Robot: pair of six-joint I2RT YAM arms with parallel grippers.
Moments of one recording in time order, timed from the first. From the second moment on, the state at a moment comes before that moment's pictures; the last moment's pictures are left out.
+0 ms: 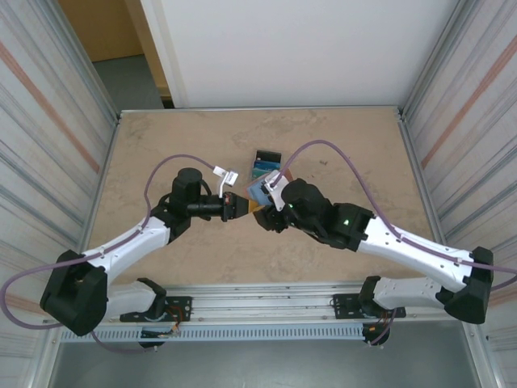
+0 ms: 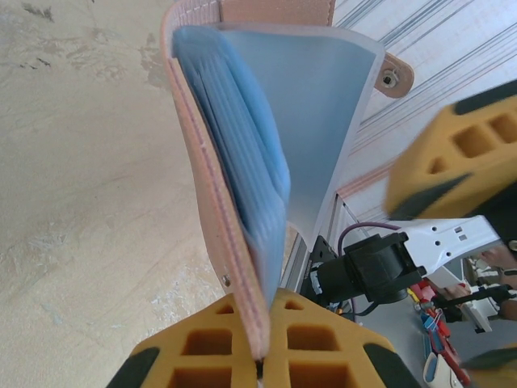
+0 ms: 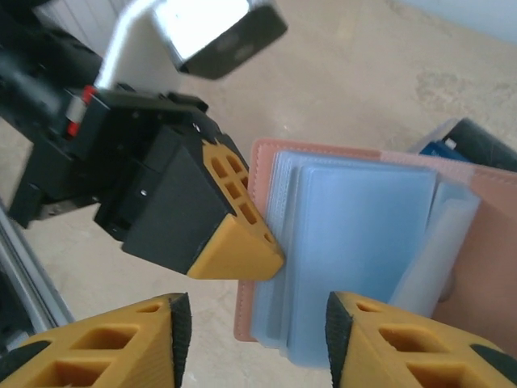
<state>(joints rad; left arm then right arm) -0.54 1.21 0.66 0.18 0.83 -0.53 1.05 1.15 1.06 -0.50 0.19 0.22</state>
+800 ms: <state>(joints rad) -0.54 1.20 0.66 0.20 0.86 -0.55 0.93 1.20 1.02 -0.47 0.10 0.23</state>
